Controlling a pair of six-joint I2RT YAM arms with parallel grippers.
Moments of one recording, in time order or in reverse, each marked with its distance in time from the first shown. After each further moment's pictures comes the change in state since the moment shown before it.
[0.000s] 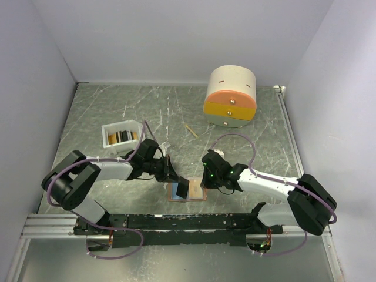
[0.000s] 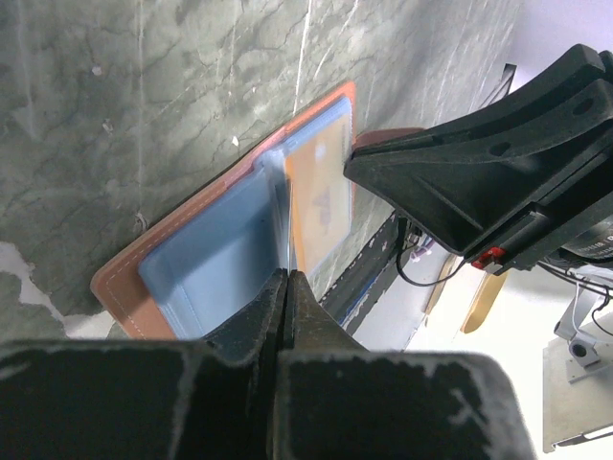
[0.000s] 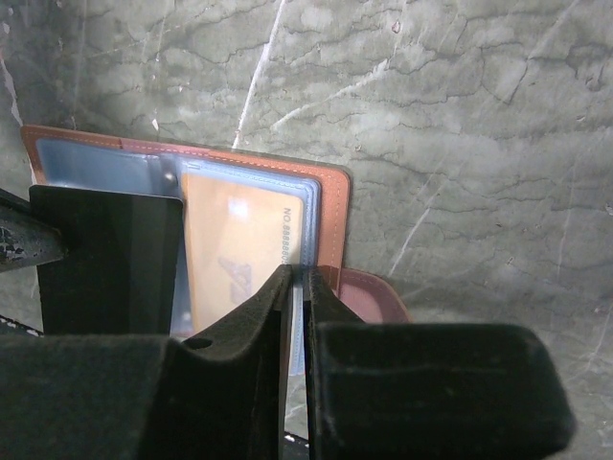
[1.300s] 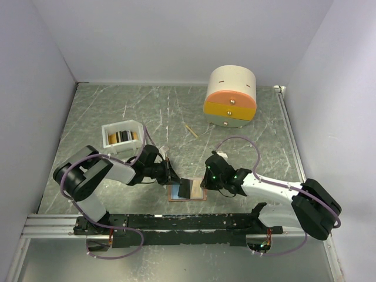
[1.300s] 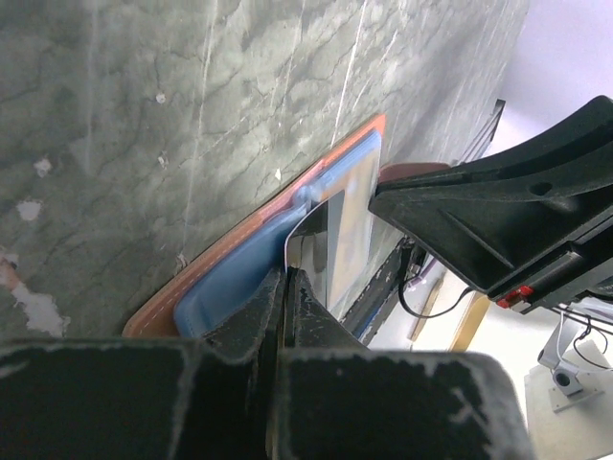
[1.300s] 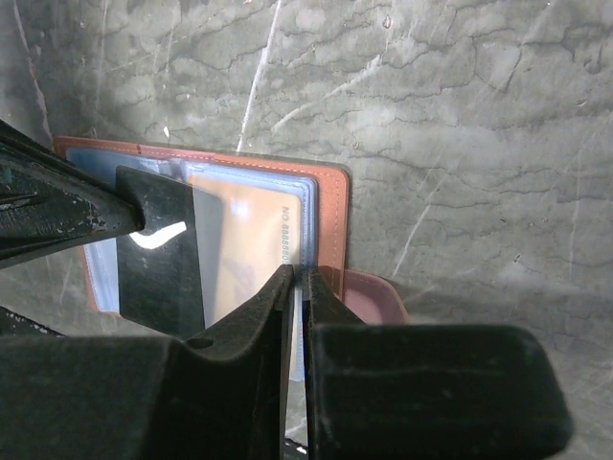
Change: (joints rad) left arm -0.023 0.119 -0.085 0.268 -0.053 -0.113; right arm 0.004 -0.060 -0.082 0.093 -0.005 0.071
